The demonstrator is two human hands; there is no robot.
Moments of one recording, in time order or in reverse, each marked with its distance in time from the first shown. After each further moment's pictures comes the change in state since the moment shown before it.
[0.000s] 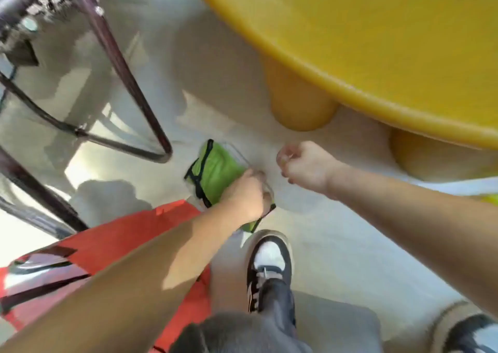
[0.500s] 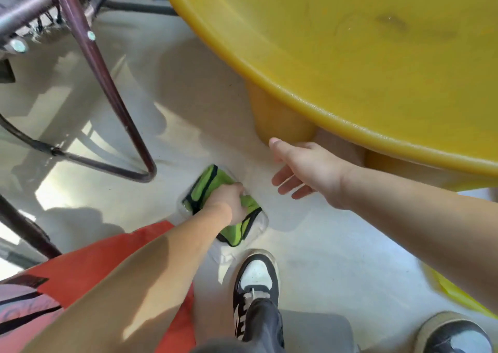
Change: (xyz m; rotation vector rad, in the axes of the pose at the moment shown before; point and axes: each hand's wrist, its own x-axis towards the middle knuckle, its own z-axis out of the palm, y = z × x) left_hand 0.023 -0.020 -0.009 0.026 -0.118 -0.163; right_hand -0.025 -0.024 -0.029 0.267 -0.007 0.161
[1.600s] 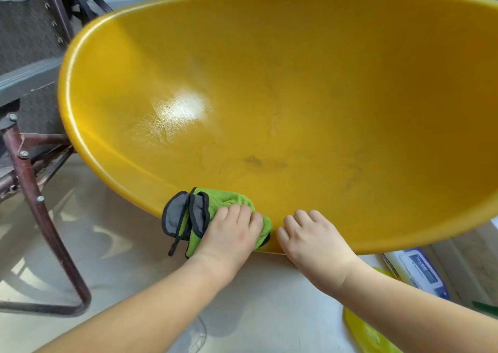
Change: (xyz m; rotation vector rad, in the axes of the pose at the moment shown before) left_hand -0.125 0.240 -0.137 0.879 0.618 0.623; right_hand -0.118 0.065 -0.158 -1.589 0.777 -0.643
